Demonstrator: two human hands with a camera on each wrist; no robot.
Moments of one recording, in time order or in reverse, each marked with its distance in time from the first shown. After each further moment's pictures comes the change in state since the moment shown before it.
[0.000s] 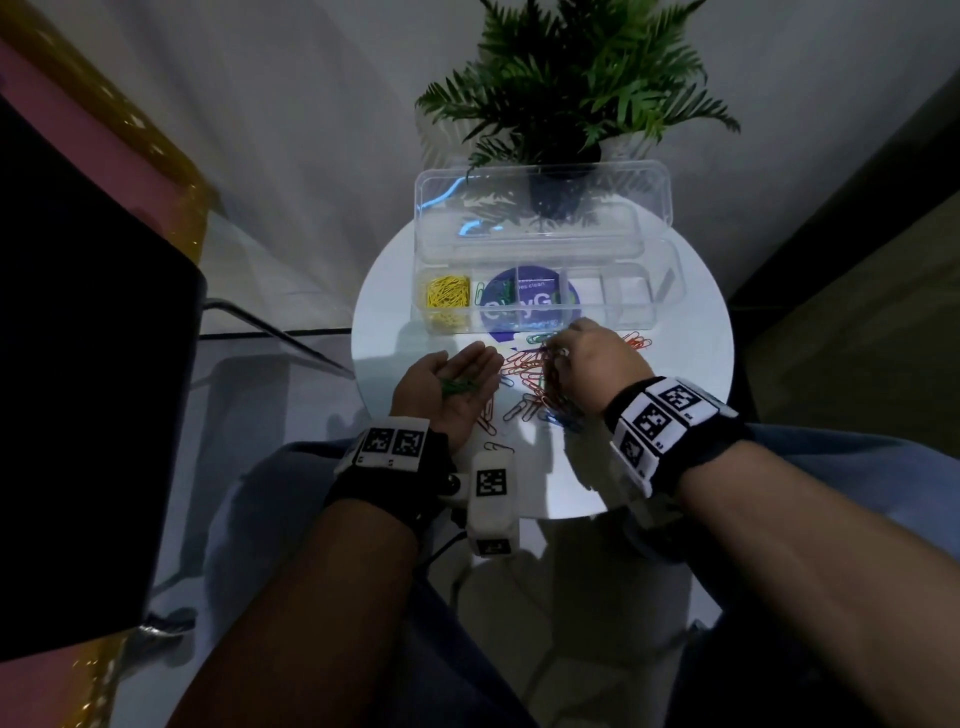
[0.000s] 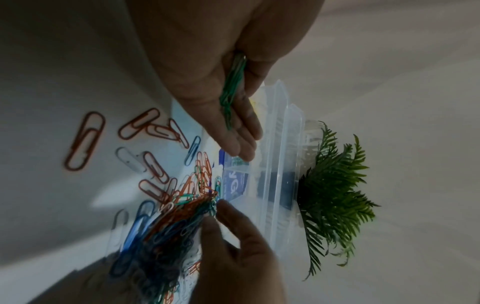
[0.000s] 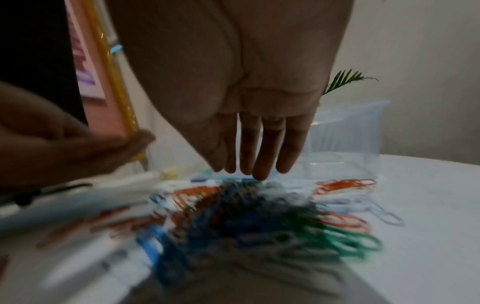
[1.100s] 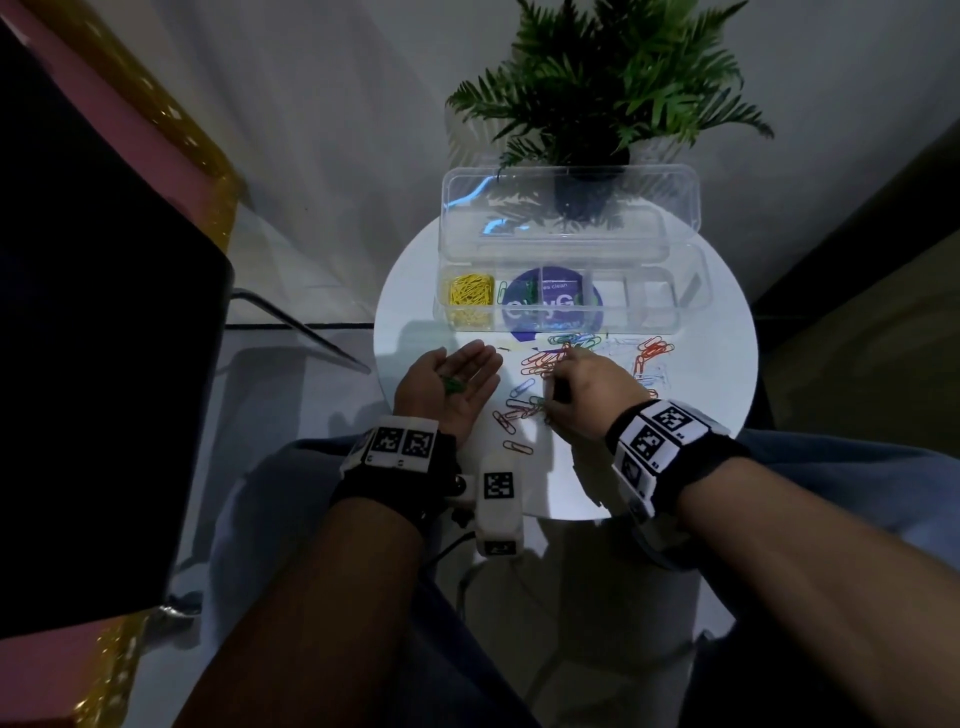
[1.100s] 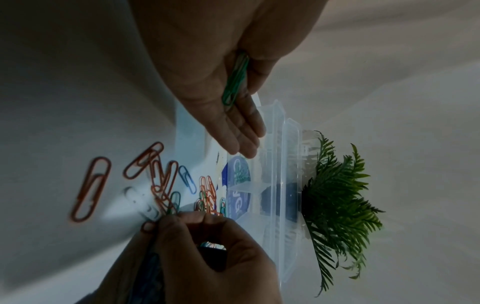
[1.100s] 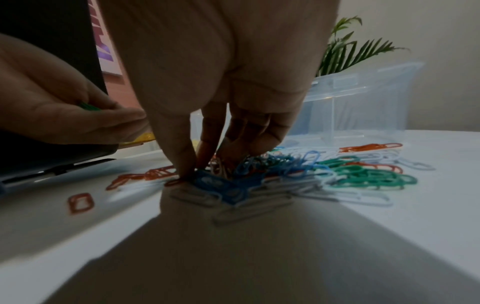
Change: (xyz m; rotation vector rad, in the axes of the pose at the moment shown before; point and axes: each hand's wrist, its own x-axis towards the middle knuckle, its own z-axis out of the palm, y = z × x) left_hand 0.000 0.009 -0.014 0.006 0.036 0.086; right_hand -0.005 -0.010 0.023 -0.011 -0.088 -0.112
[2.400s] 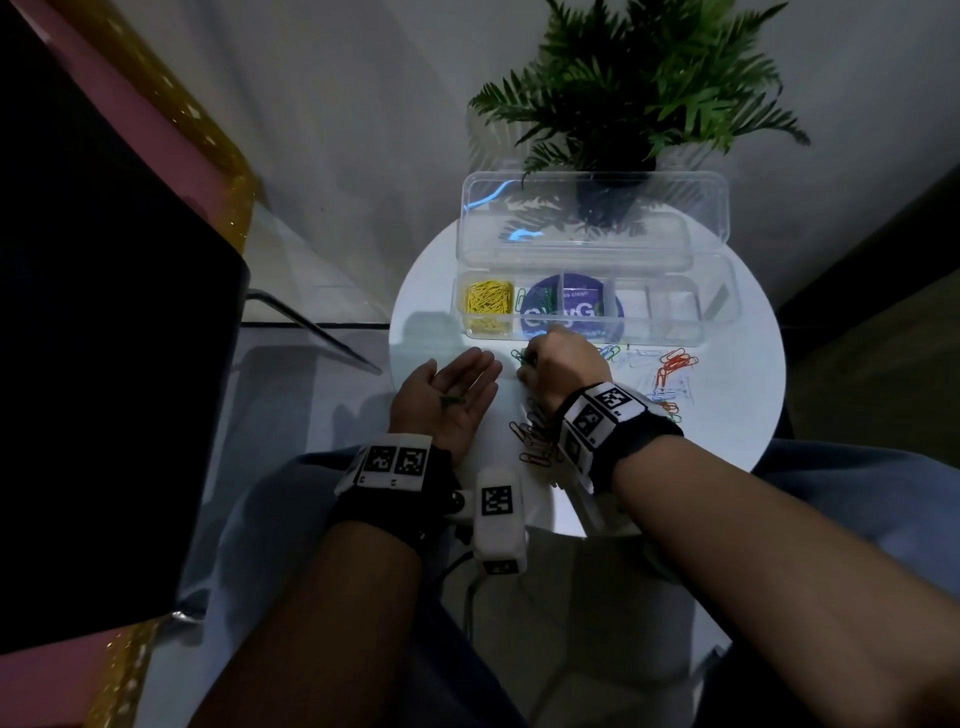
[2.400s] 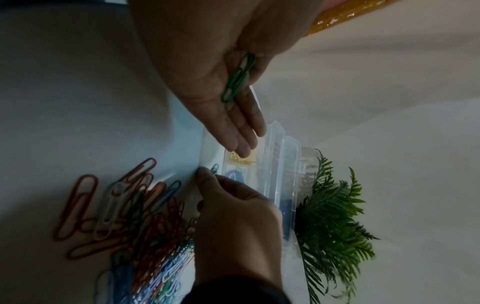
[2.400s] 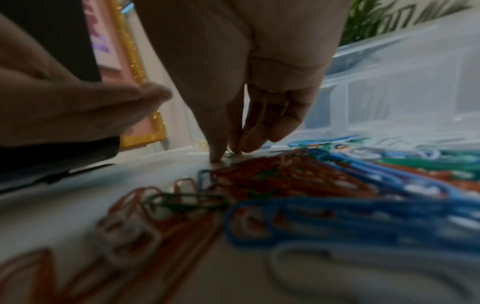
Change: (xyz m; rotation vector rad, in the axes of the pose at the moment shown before) left_hand -0.007 0.013 -0.011 -0.032 -0.022 0.004; right_hand 0.051 -0.034 0.011 -0.042 0.114 0.030
